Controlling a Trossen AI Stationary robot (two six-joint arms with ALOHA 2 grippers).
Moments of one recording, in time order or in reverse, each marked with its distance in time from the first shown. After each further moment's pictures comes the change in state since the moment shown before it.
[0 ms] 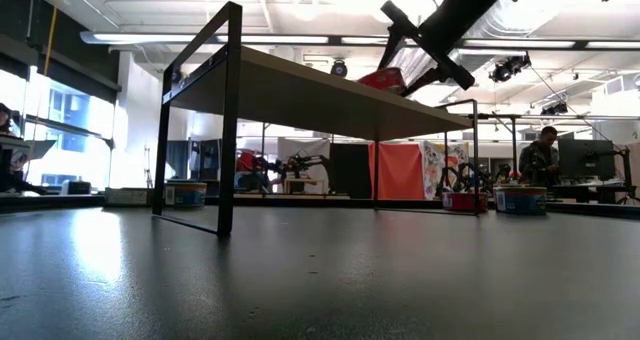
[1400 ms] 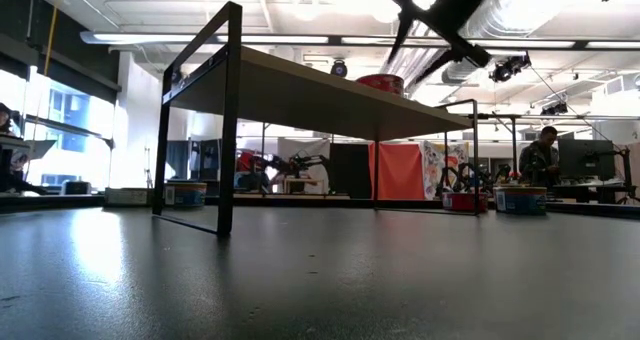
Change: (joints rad) left arm 0.000 0.000 0.000 -0.001 0.006 -0.006; right arm 0.022 -0.023 0.152 -0.267 -0.003 -0.122
